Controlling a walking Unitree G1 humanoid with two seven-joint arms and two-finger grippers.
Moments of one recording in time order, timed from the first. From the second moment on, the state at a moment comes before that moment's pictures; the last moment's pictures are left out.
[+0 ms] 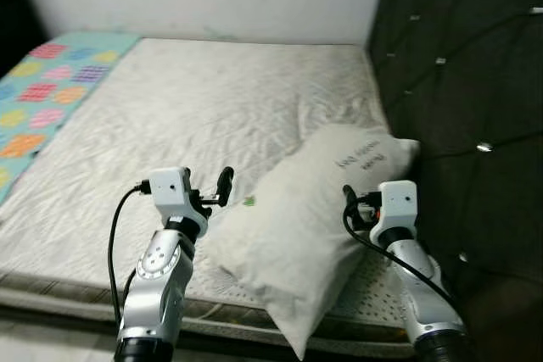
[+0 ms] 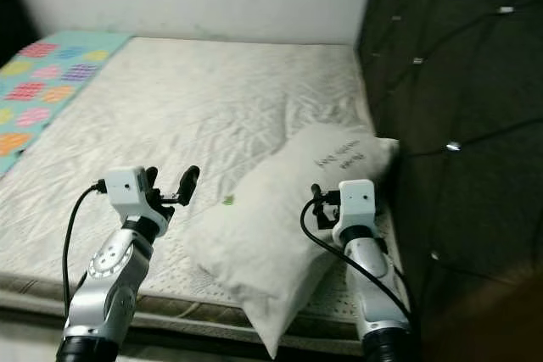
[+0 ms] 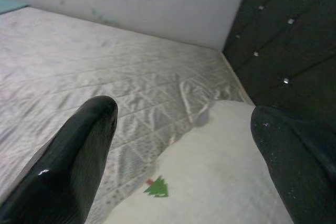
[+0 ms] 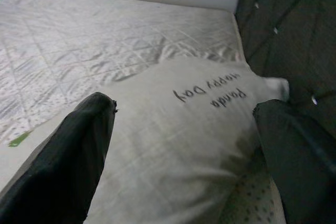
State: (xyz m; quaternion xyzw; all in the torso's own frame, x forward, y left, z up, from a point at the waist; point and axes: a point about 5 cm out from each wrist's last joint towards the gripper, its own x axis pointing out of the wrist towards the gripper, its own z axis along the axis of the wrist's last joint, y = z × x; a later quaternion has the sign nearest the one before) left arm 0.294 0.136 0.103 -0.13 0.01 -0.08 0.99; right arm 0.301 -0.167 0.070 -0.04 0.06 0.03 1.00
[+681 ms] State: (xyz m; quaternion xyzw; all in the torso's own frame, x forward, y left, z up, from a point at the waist) left arm 0.280 0.129 0.088 -0.13 0.03 -0.08 0.99; right arm 0.290 -0.181 0.077 -0.05 0.03 0.01 1.00
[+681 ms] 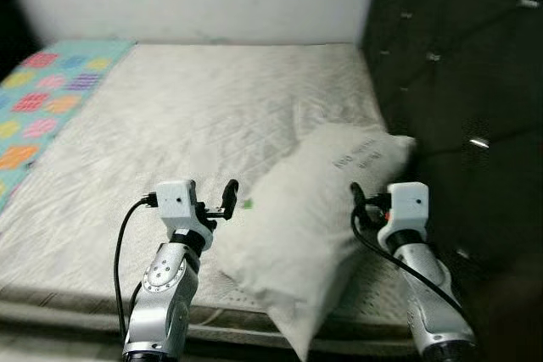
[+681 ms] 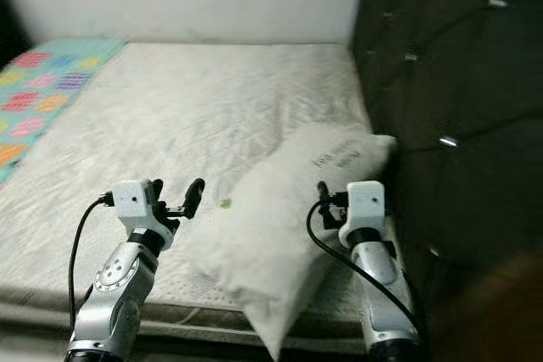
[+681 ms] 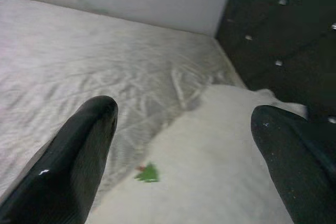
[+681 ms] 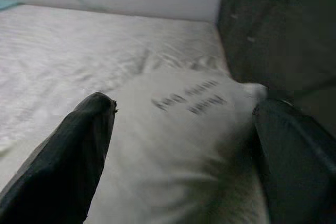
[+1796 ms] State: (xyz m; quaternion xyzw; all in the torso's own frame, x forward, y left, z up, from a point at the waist) left arm 0.266 0.130 0.097 -0.13 0.03 -0.09 0.99; right arm 0.273 -0.177 0.088 -0.05 0.03 0.03 1.00
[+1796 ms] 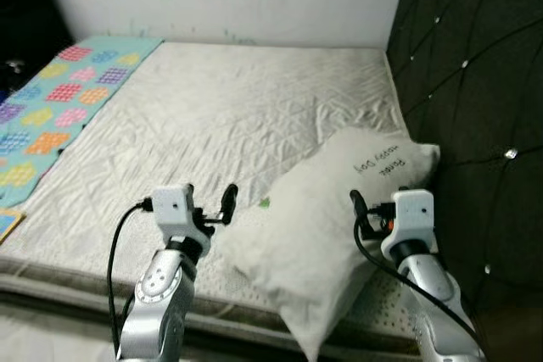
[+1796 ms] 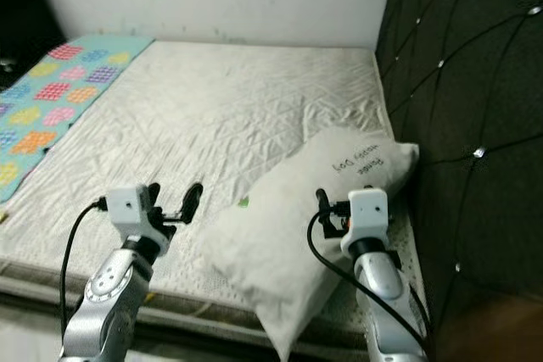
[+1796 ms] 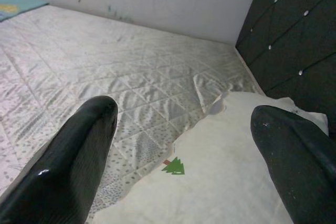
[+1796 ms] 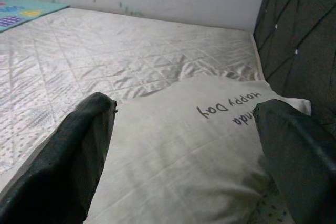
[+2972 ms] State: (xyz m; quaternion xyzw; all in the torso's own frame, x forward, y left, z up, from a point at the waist) left arm 0.279 0.137 0.121 -0.14 -0.01 -0.07 0.99; right arm 0.281 -0.165 0.097 -0.06 0.03 0.08 0.99
